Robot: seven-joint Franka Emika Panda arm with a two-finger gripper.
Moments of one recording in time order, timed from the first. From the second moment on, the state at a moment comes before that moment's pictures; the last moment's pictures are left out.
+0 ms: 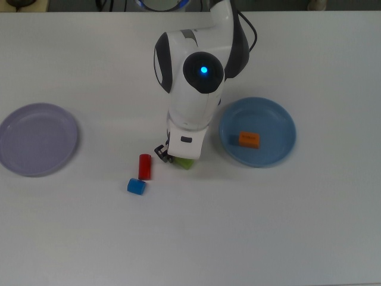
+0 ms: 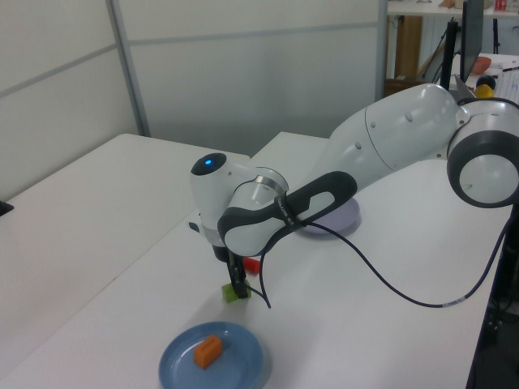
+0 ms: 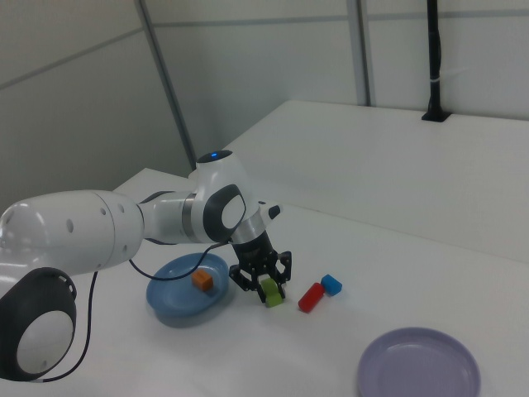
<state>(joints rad) 0.04 0.56 0.11 -1.58 -0.24 2.12 -0.41</state>
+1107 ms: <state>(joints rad) 0.26 0.47 0.18 -1.57 -0.18 1.96 0.29</state>
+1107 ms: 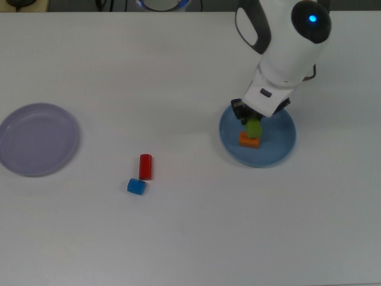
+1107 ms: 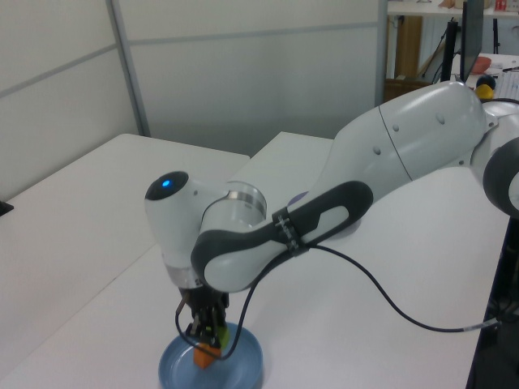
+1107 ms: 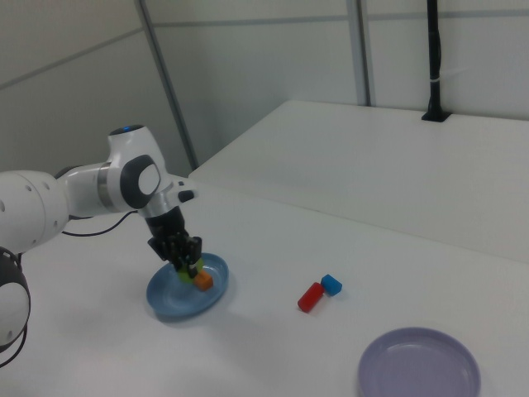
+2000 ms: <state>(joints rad) 0.32 0.53 0.17 -1.57 -0.22 2.02 0.35</state>
